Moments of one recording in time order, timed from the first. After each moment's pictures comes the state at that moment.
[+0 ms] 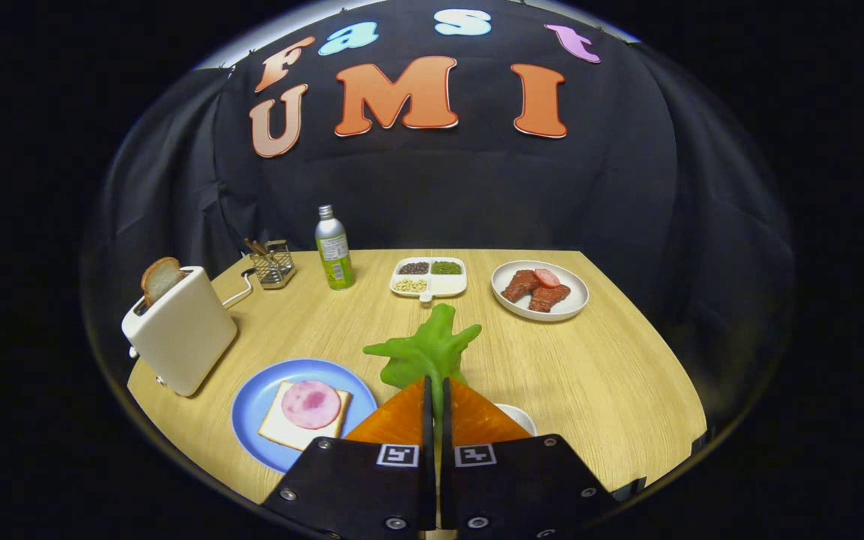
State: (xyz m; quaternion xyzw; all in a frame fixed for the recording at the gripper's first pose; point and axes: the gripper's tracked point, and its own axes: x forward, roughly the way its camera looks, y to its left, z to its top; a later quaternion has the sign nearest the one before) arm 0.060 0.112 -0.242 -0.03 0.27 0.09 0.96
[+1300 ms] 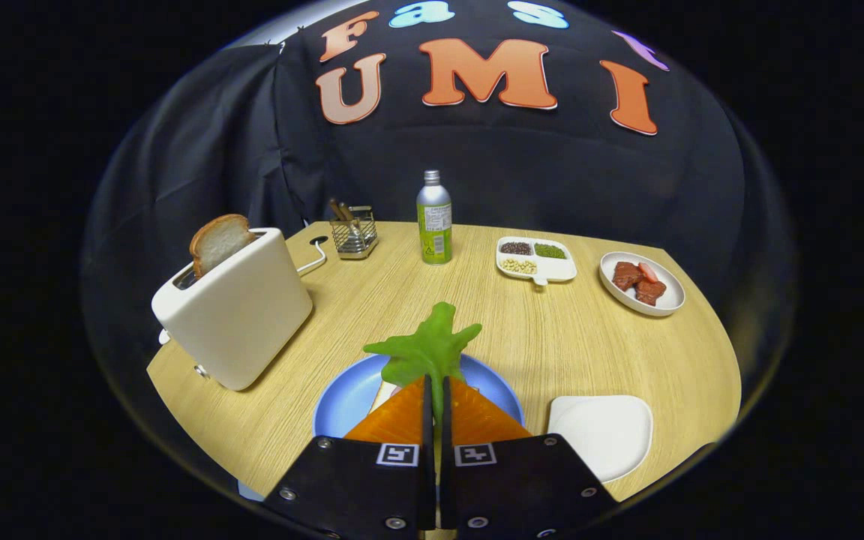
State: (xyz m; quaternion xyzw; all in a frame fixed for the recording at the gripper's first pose) arm 0.035 0.235 -0.288 -0.06 0.32 0.20 0.93
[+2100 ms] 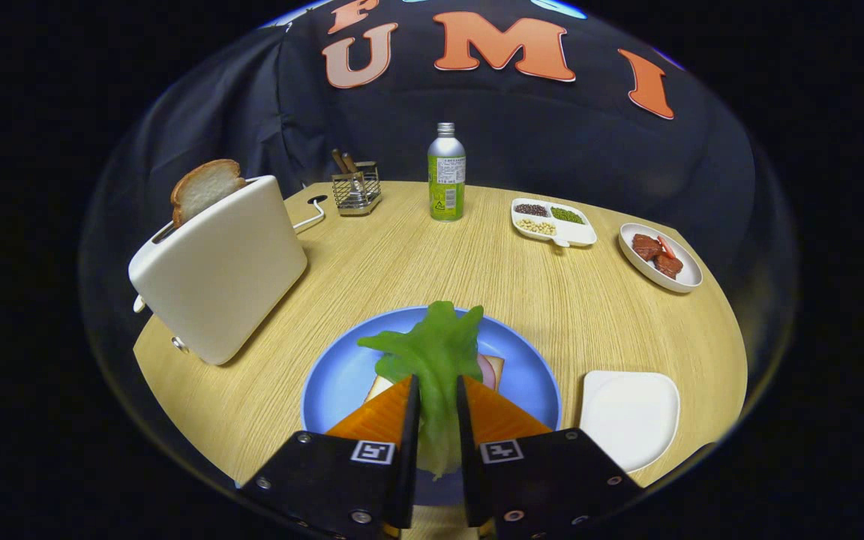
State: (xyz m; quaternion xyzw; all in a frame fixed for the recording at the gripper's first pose) arm 0.026 0.242 -0.328 -0.08 0.36 0.19 0.91
